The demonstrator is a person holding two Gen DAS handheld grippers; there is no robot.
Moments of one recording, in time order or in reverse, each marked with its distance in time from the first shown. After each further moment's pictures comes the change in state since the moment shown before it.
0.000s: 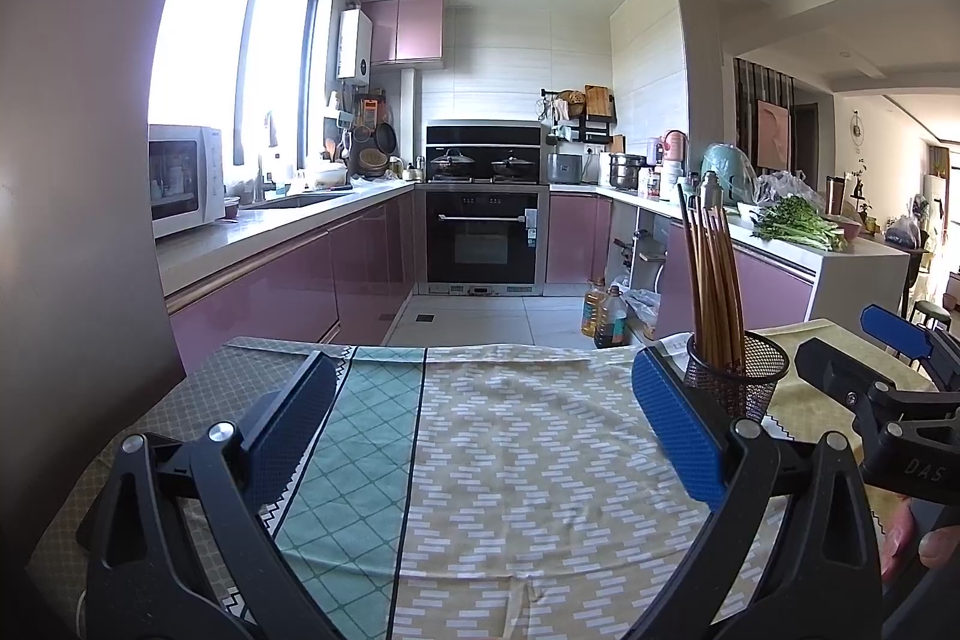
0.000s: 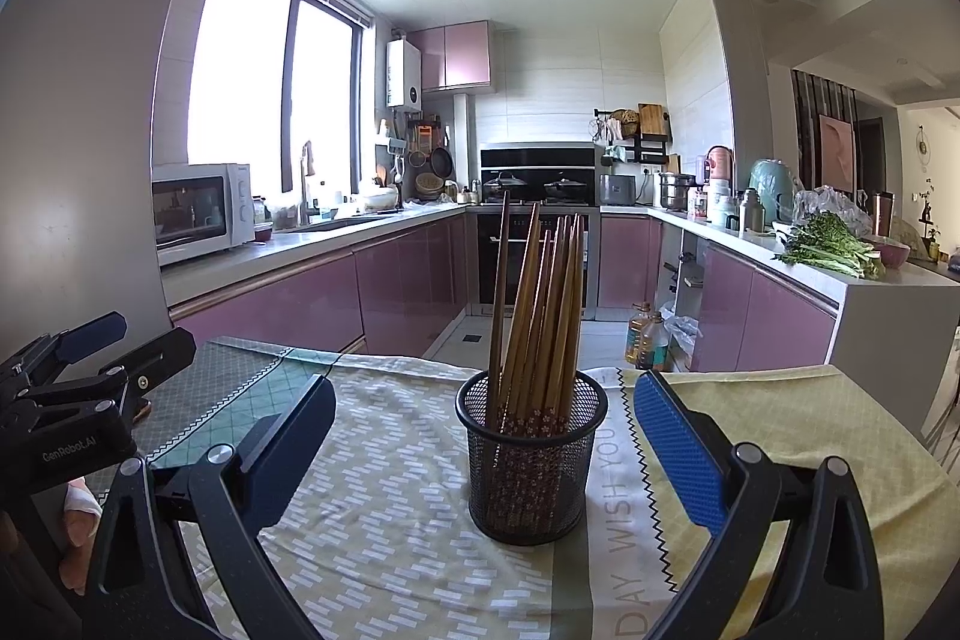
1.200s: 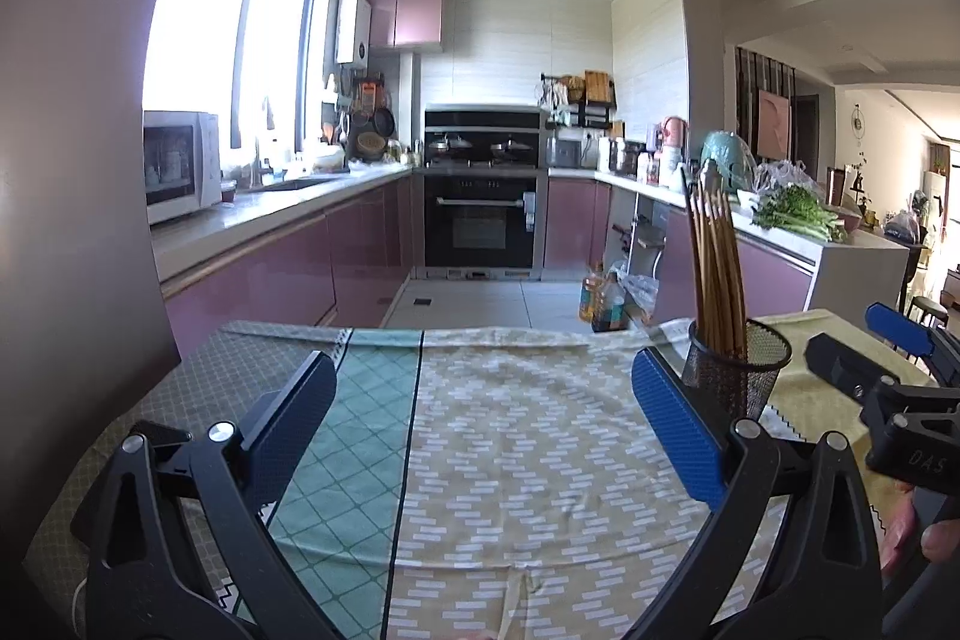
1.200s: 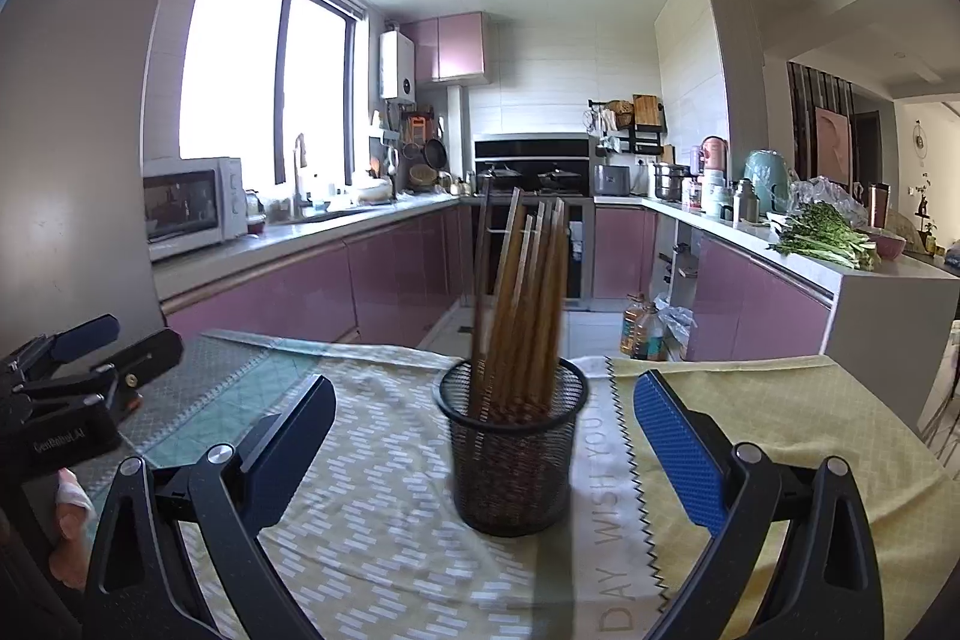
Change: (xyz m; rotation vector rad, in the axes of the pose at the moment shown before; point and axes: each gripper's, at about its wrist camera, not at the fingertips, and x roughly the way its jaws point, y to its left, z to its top) left arm 0.011 0.005 -0.002 -0.013 0.067 -0.004; right arm 0.006 -0.017 -0.007 0.002 0.038 -0.028
